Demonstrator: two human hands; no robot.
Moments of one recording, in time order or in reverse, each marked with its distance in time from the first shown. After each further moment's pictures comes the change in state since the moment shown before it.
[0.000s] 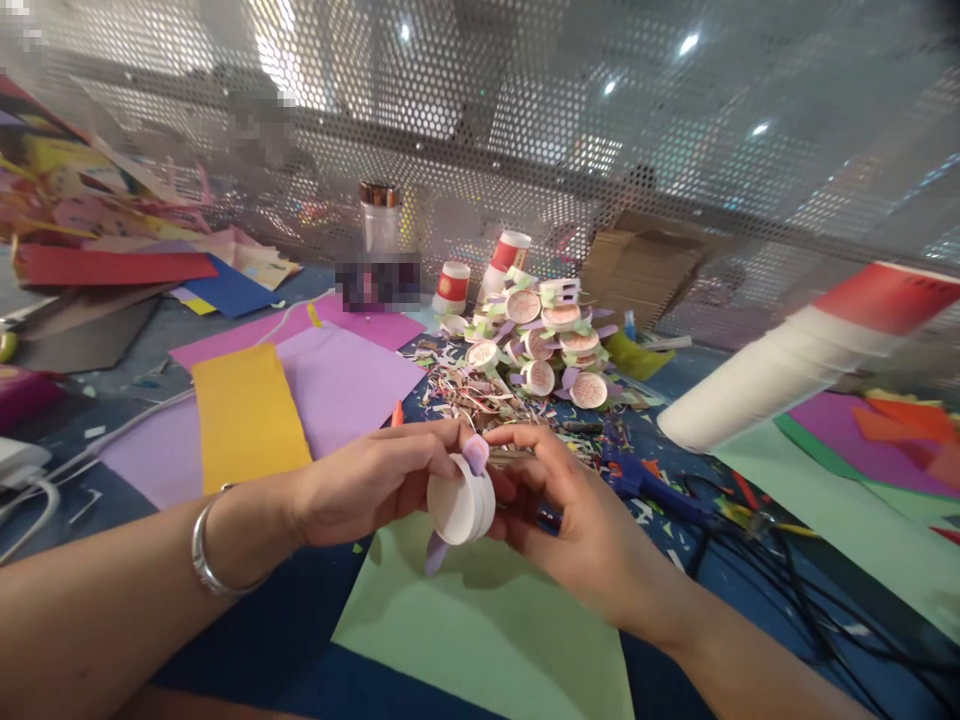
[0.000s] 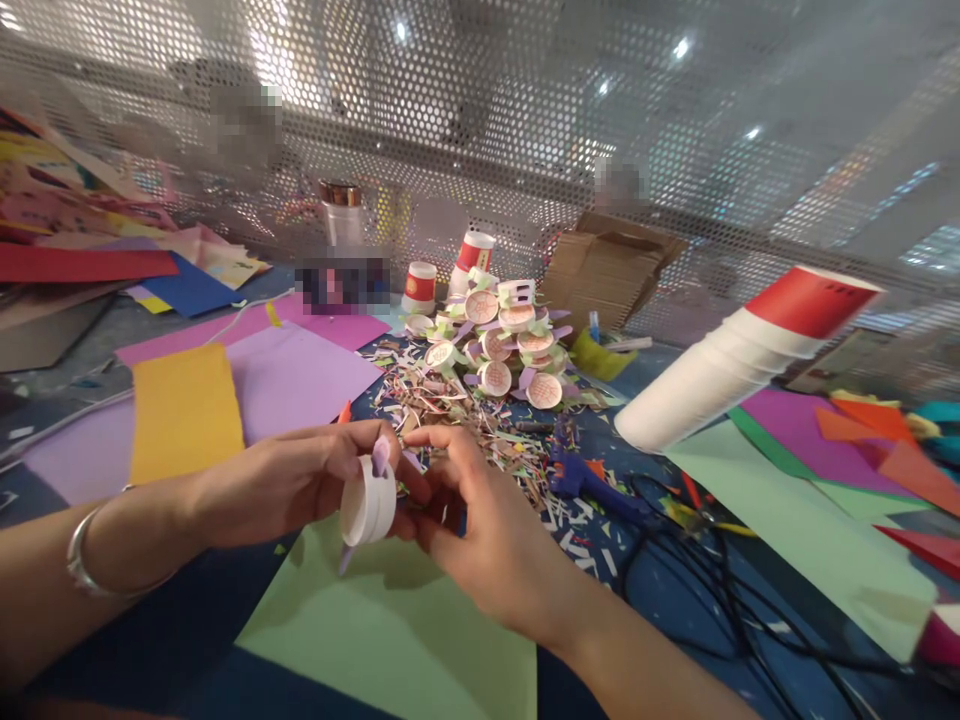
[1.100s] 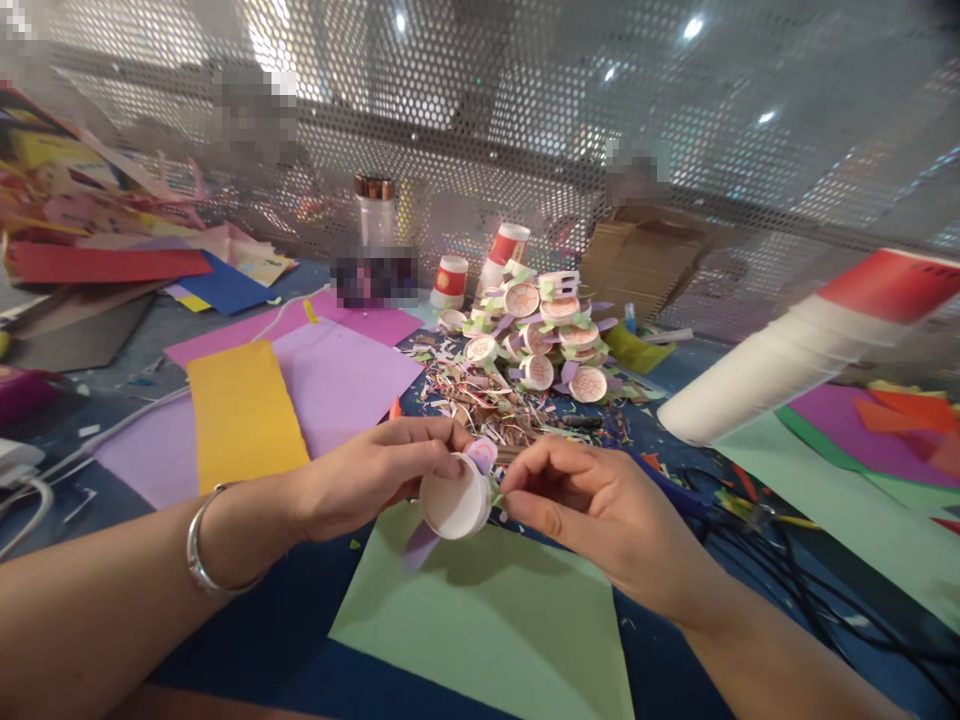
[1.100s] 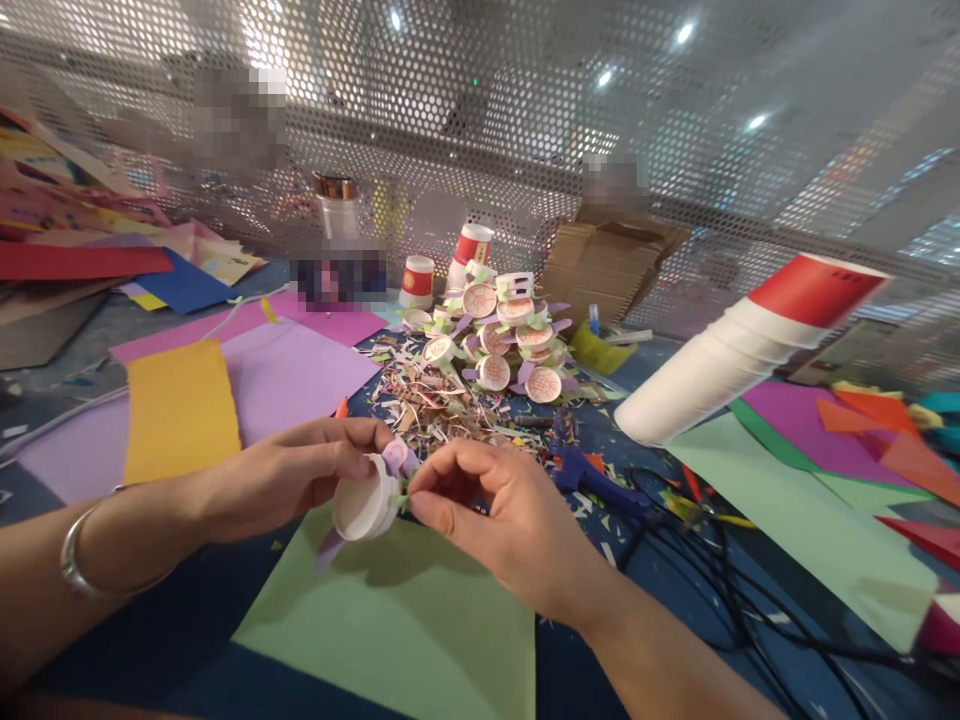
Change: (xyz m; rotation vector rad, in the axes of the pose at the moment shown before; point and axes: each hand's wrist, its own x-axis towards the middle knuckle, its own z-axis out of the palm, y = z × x) left_hand 0.001 -0.002 0.000 0.210 0.241 -0.031; right_hand -0.003 -0.011 -0.017 0.091 -0.025 0.037
